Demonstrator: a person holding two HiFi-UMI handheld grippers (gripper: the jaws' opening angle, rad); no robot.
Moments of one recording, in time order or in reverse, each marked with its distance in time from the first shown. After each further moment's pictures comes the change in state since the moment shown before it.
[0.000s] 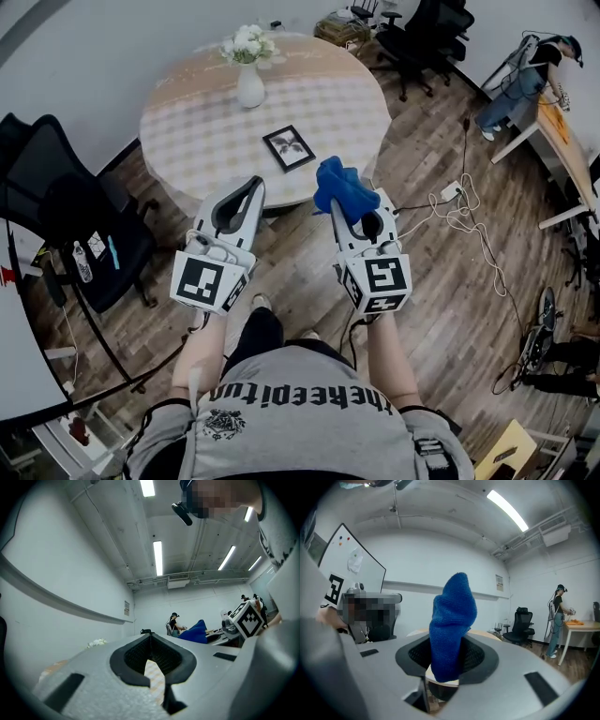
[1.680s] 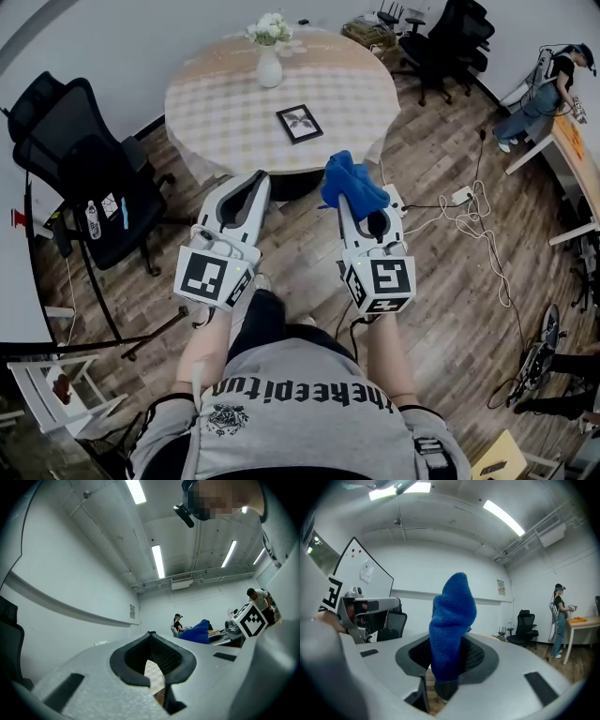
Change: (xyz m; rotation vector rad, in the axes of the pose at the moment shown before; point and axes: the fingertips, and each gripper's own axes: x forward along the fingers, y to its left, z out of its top) left arm -0.070 -0.089 0.028 0.033 -0.025 0.108; right arm -0.105 0.011 -0.003 0.016 -0.090 0.059
